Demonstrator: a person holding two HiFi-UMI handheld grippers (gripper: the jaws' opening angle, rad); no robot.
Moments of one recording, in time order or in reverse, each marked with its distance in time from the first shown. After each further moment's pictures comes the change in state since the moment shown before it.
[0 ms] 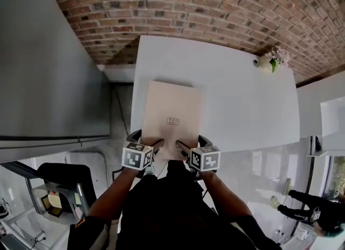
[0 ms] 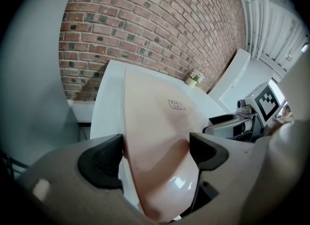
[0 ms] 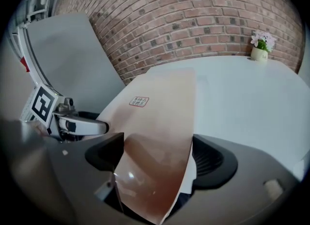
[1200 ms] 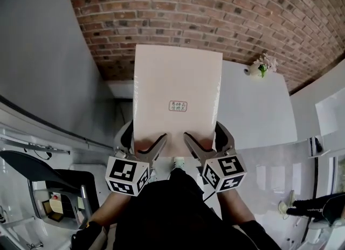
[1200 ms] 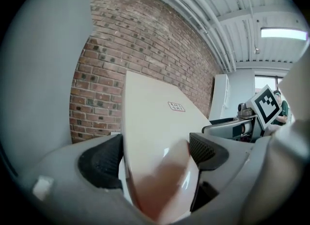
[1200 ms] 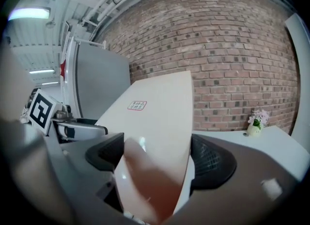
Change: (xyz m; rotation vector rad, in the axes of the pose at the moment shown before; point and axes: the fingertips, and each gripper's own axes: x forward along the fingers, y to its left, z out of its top) left arm -0.203 -0.093 0.128 0.231 -0.590 0.057; right arm -0.203 0.109 0.131 -0.291 -0.569 -0.007
